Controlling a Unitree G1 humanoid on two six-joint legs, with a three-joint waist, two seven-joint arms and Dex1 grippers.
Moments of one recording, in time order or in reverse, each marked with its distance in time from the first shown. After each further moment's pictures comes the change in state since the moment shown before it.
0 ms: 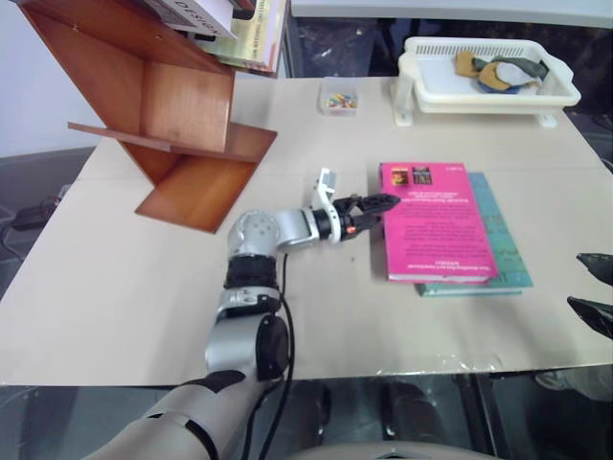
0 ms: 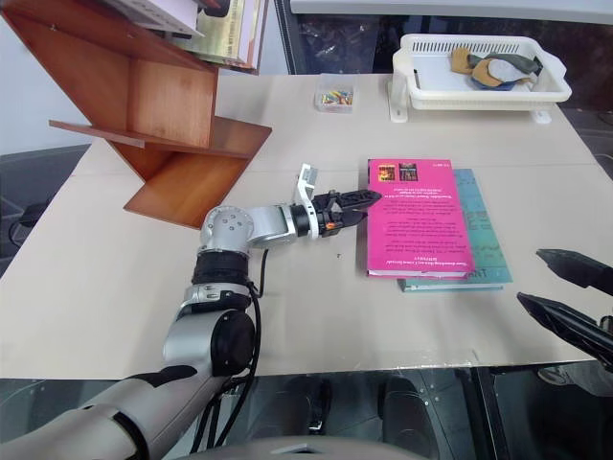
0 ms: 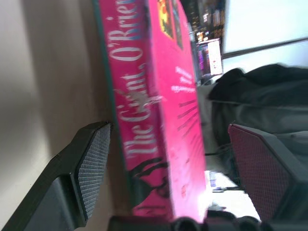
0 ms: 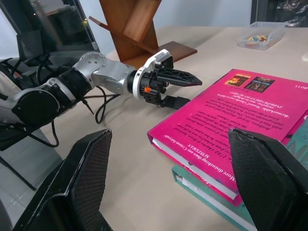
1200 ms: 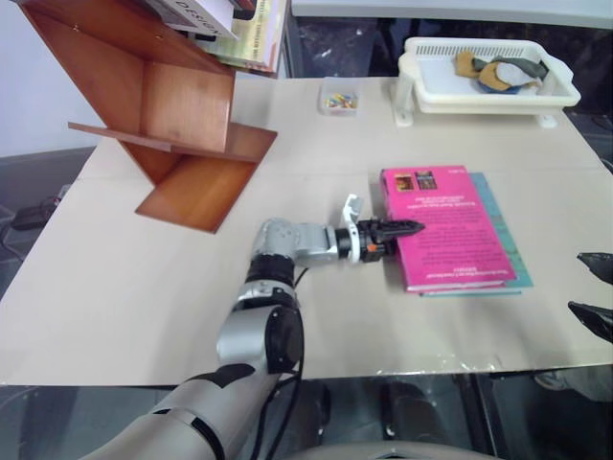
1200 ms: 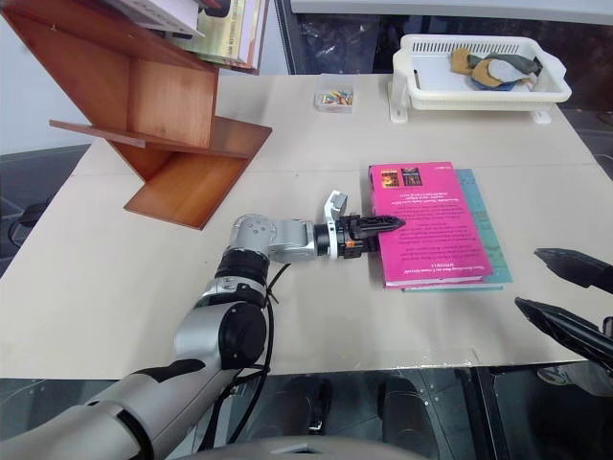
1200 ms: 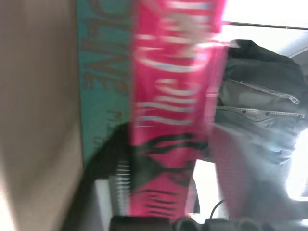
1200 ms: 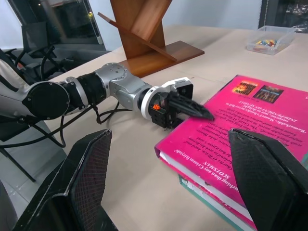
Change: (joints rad) left arm -0.061 -0.035 0.020 0.256 -0.003 0.096 -0.079; right arm 0.036 -0.029 -0.038 -0.040 0.048 -0.020 -0.011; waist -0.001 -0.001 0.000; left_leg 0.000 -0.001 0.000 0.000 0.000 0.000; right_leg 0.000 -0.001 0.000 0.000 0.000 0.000
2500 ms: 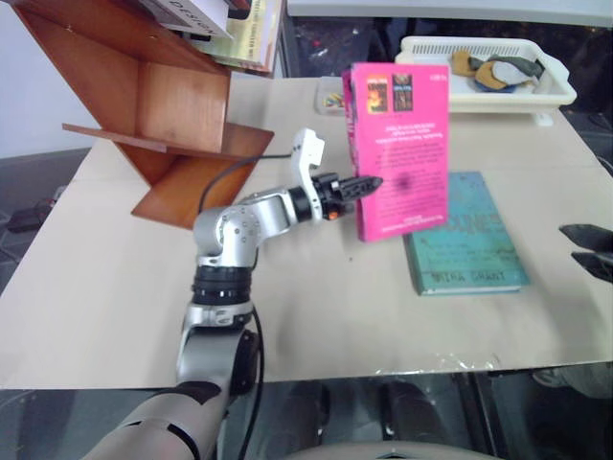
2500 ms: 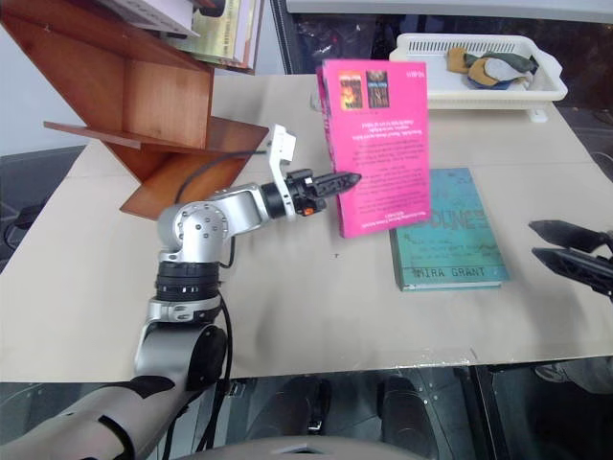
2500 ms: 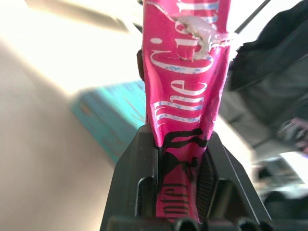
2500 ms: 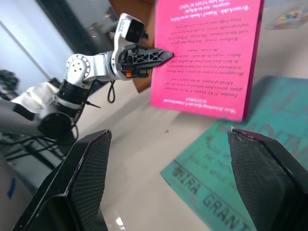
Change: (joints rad) left arm 0.194 0.320 -0.384 -0.839 0.192 -0.387 -0.178; right arm -0.649 -0.225 0.593 0.821 -0.289 -0.017 0.425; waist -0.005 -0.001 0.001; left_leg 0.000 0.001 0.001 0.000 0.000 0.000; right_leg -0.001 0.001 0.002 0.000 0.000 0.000
